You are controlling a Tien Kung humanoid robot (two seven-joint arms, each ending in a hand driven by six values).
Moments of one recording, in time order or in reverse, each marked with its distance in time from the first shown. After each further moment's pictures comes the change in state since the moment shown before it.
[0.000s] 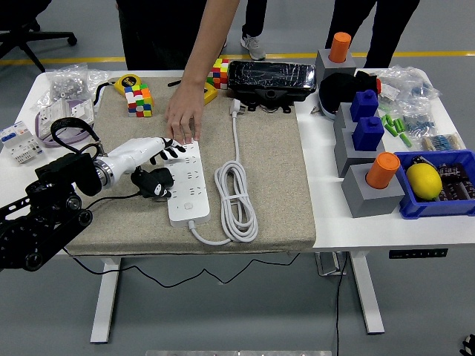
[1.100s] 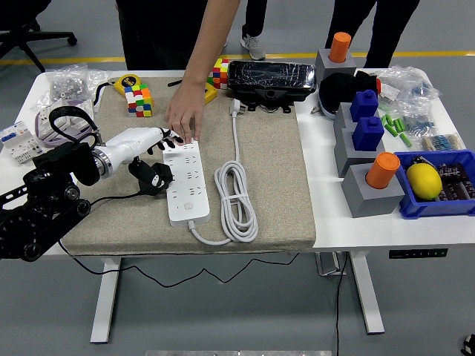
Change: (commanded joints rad) left arm -0.044 0.012 0.008 0.006 0.016 -0.012 0.008; right arm 0.002 -0.002 -0.004 0.000 0.007 -0.002 0.003
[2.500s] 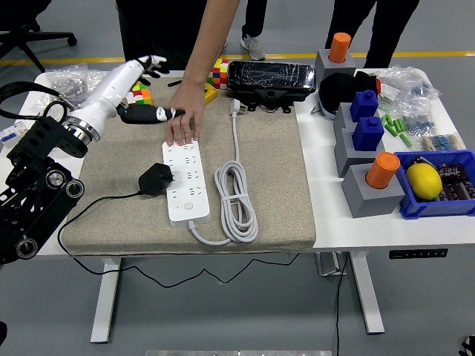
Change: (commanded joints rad) left arm 0.202 -0.131 -0.463 -0.306 -0.089 0.289 -0.045; right arm -0.009 0.007 -0.006 0.000 0.013 0.007 -0.001
